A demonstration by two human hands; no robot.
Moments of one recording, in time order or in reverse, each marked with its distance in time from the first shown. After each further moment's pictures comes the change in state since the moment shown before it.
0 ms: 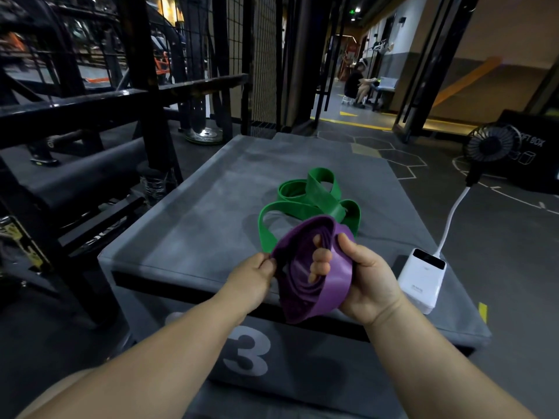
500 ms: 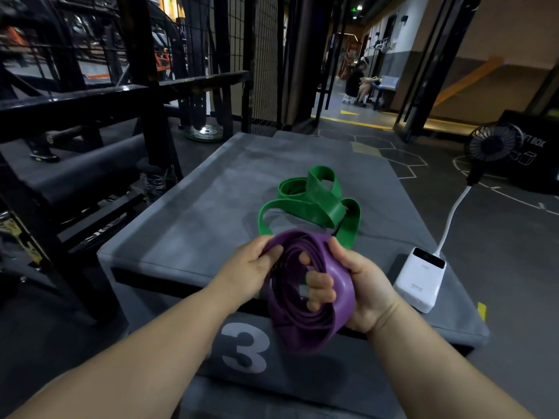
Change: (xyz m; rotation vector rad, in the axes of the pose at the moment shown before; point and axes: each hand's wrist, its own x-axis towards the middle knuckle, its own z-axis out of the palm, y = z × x) left_hand -0.001 0.014 -0.012 0.008 -0.029 0.245; right_hand -0.002 0.007 -0.009 -0.054 -0.180 0.295
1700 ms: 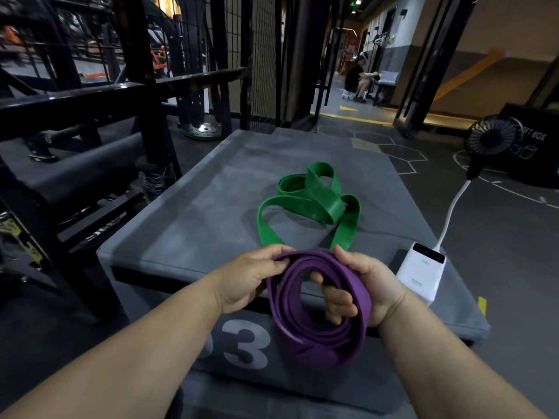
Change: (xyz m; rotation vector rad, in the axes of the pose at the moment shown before) left_hand -0.011 0.009 -0.004 -0.372 -0.408 -0.161; right_hand -0.012 -0.014 -0.028 -0.280 -0.071 0.088
